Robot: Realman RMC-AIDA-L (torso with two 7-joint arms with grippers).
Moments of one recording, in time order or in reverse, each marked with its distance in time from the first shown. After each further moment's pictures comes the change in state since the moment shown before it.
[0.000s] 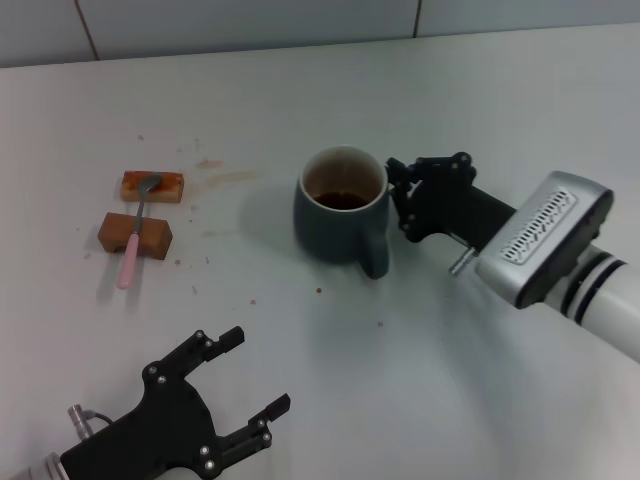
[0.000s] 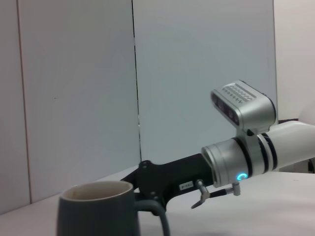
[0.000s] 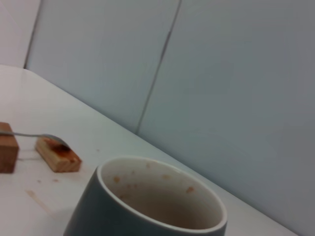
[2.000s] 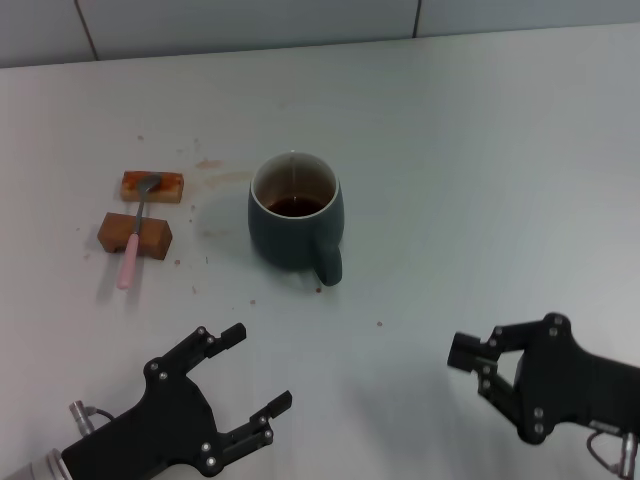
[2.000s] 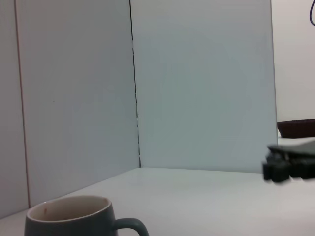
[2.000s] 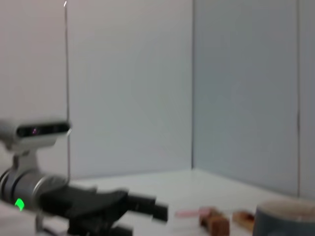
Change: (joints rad) left arm -0.007 0.000 -0.001 0.000 0.001 0.006 -0.001; right arm -0.347 -0.014 -0.047 -0.427 -0.564 -0.780 0.575
